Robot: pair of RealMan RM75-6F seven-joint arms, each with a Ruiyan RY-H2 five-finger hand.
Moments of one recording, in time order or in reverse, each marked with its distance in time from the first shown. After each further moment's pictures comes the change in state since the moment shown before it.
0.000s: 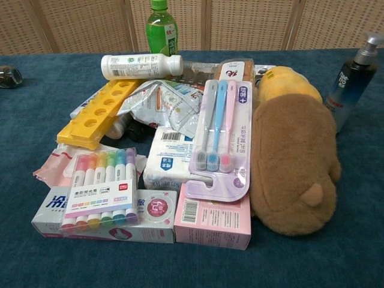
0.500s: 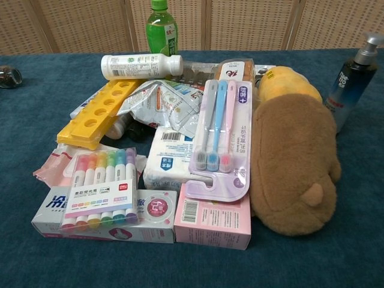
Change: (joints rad) left arm 0.000 0.018 0.012 -0.084 0.066 0.009 0.102; right arm 0.122 -0.112 0.047 0.283 0.014 -0.153 0.422
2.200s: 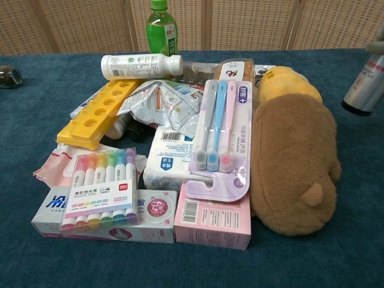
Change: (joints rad) left arm 0.084 0.007 0.021 0.083 0.037 0.115 -0.106; right arm 0.183 -0.191 0.135 0.122 0.099 -0.010 -0.042
